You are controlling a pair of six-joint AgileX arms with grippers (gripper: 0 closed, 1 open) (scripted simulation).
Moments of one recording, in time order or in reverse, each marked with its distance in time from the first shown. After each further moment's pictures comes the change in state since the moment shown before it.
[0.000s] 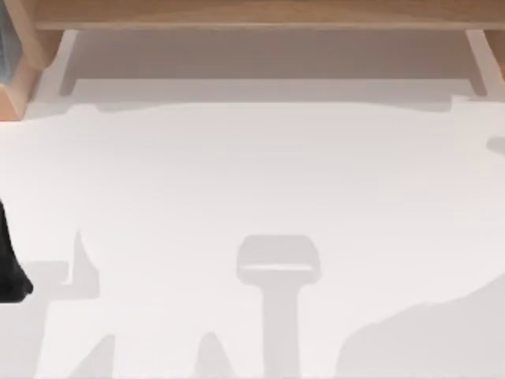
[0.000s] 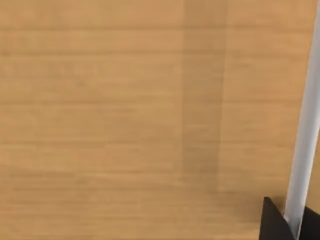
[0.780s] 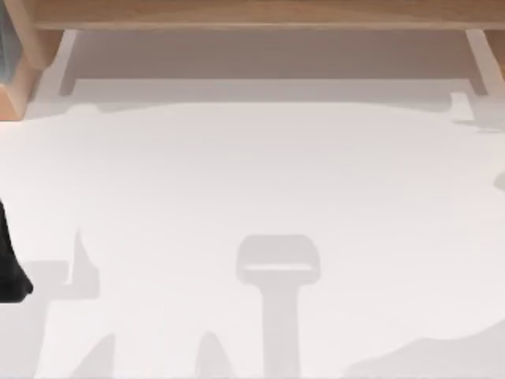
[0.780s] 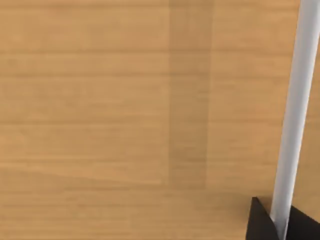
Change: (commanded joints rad) left arm 0.000 0.000 0.000 0.000 0.000 0.000; right arm -0.057 -0.125 -0.279 0.157 -0.065 -0.001
